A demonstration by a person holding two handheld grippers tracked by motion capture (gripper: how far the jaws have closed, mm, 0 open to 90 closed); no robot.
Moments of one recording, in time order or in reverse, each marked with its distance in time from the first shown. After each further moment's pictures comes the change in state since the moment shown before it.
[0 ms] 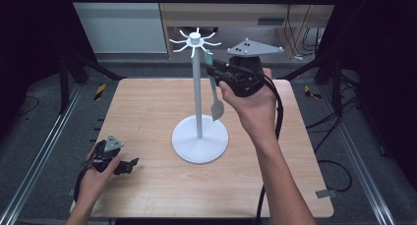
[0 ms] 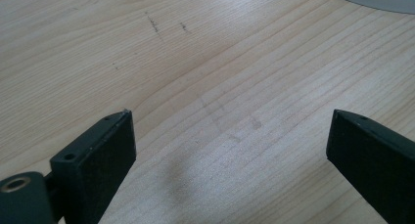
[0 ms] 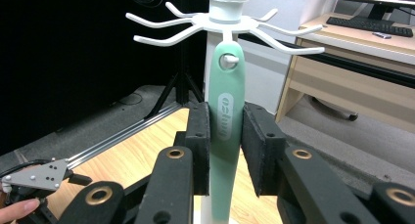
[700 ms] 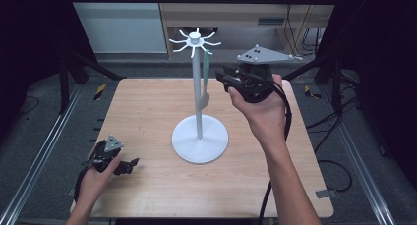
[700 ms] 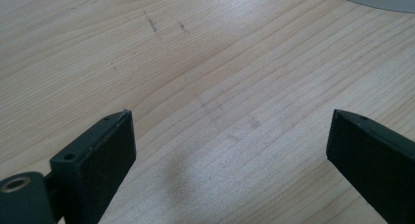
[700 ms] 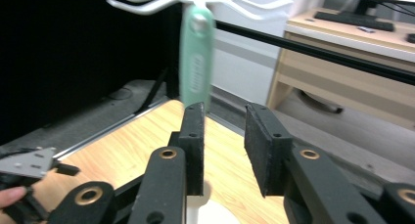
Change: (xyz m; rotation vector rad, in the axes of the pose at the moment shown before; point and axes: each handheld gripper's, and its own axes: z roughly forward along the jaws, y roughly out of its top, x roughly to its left) left arm 0.000 0.000 0.000 0.006 -0.004 0.003; right arm -0.010 -0.014 -0.014 0.018 -0.050 -0.005
